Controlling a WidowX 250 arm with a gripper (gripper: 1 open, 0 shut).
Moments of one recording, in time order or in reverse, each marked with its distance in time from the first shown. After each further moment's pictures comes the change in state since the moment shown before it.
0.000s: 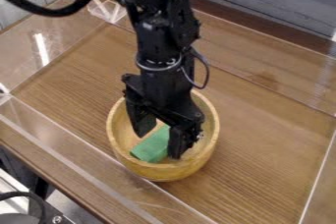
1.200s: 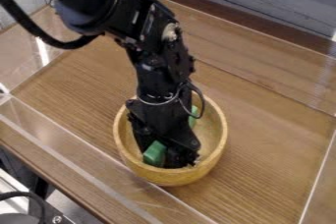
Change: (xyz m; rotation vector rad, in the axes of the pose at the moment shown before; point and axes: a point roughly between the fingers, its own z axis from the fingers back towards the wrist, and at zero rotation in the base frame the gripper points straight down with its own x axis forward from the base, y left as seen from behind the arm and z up) arm 0.003 0.001 -0.038 -0.006 -0.042 -0.028
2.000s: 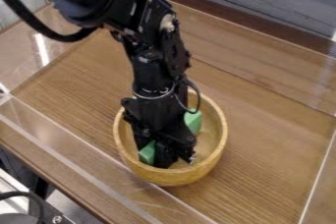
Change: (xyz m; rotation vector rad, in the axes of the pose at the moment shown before) arm -0.009 0.006 0.005 -0.021 0.073 0.037
